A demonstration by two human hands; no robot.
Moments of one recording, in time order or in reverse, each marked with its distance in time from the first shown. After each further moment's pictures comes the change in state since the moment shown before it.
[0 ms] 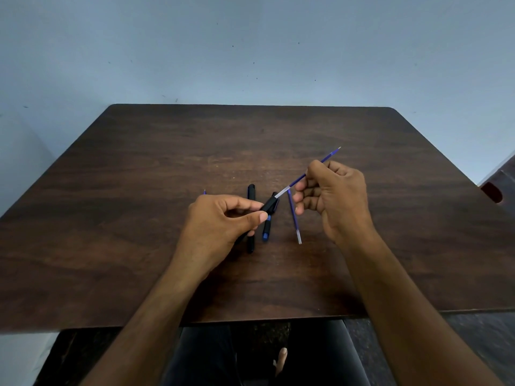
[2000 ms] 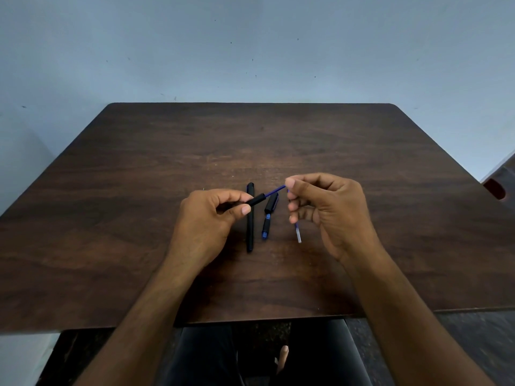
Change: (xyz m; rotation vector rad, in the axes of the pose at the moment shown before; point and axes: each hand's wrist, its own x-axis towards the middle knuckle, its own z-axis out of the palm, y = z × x) left_hand 0.013 -0.011 -0.008 0.257 0.112 0.159; right_hand -0.015 0.011 -0.011 0.027 -0.172 0.027
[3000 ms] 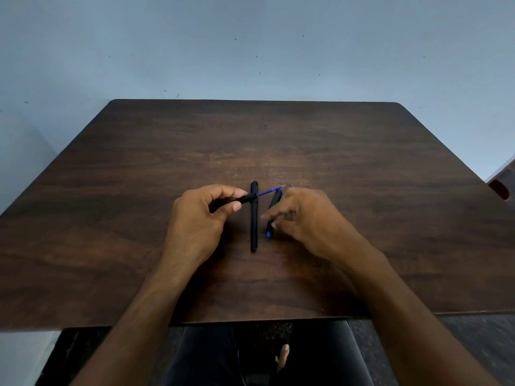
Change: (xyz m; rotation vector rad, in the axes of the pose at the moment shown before) left_hand -0.002 -0.009 -0.008 0.000 0.061 -0.004; right_hand 0.007 0.000 0.018 -1.258 -0.441 -0.174
